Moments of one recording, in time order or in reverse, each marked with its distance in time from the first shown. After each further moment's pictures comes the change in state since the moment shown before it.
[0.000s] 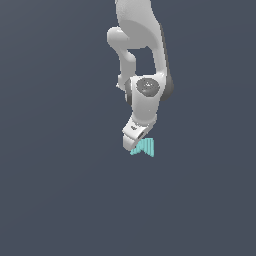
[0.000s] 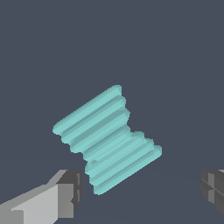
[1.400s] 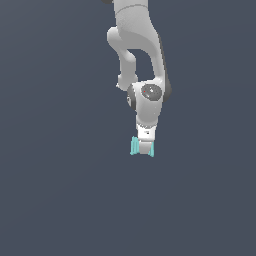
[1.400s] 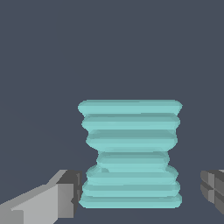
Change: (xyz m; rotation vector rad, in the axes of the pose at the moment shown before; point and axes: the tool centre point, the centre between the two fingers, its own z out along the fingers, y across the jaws) arm 0.005 -0.027 0.034 -0.009 0.014 -0.582
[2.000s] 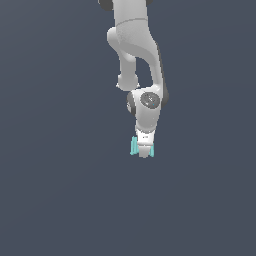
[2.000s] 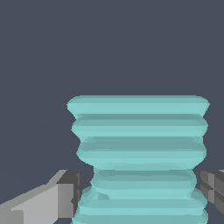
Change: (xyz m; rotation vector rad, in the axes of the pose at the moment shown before) arm 0.000 -0.001 0.033 0.000 0.000 -0.004
